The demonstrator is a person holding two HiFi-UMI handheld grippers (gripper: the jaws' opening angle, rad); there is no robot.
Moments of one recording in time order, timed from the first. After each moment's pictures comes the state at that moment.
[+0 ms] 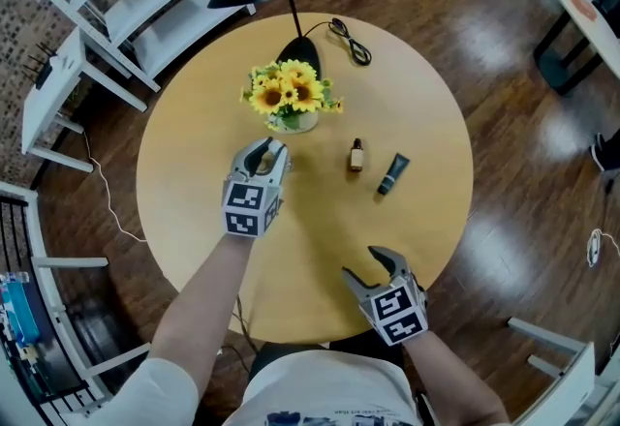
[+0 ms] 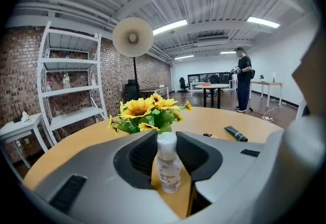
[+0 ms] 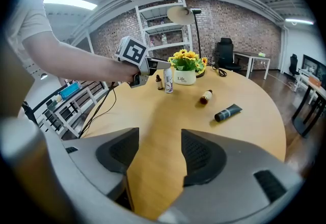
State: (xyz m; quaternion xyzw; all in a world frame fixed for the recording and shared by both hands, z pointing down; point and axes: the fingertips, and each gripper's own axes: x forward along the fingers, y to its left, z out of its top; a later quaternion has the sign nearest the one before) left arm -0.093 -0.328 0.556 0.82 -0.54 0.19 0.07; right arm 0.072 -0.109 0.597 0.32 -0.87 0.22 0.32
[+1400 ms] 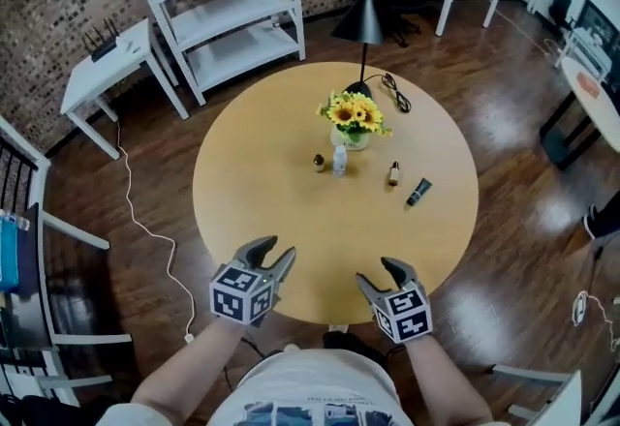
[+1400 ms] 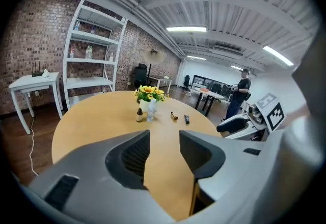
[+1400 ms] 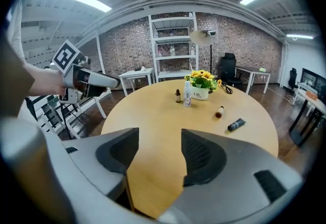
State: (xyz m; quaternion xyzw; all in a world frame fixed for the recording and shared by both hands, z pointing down) left arm -0.165 0.004 0.476 0.80 -0.53 0.15 0.25; right arm 0.017 0.001 0.525 0.33 -0.88 0.16 0.29
